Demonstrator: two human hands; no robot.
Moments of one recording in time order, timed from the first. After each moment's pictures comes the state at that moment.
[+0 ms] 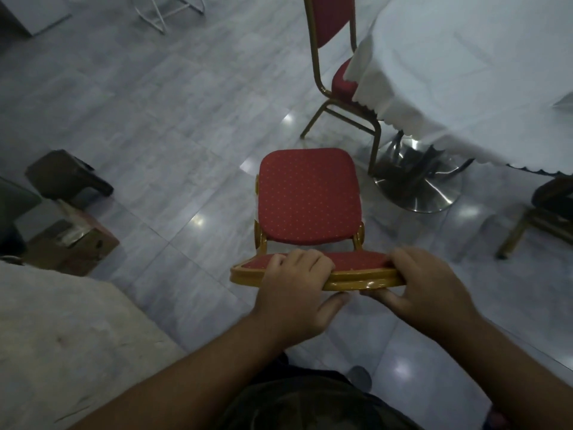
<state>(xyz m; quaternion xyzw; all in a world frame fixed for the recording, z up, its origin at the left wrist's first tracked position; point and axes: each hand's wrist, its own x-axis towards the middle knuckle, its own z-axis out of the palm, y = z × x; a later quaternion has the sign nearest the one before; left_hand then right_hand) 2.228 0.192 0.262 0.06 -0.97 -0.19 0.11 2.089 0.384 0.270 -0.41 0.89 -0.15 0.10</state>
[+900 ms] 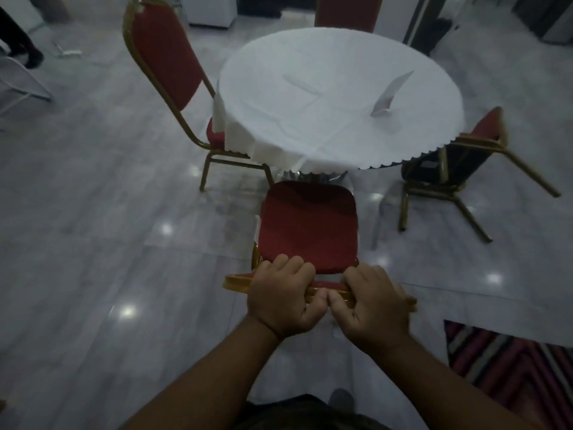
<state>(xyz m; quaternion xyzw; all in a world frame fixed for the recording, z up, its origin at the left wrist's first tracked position) 2.078 0.266 0.245 -0.13 -0.95 -0.21 0.20 2.077 0.450 0.261 -0.16 0.96 -0.20 -0.10</state>
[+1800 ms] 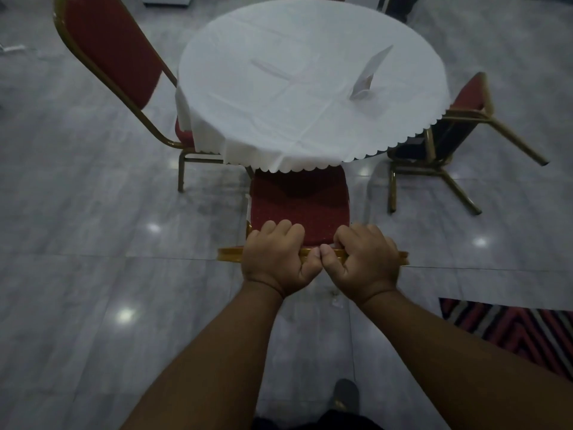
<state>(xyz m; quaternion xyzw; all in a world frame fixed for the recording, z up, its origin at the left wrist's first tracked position) 1.965 0.273 0.236 -0.11 -0.96 -0.19 0.20 1.968 0.448 0.244 -0.09 0.96 -0.19 -0.18</state>
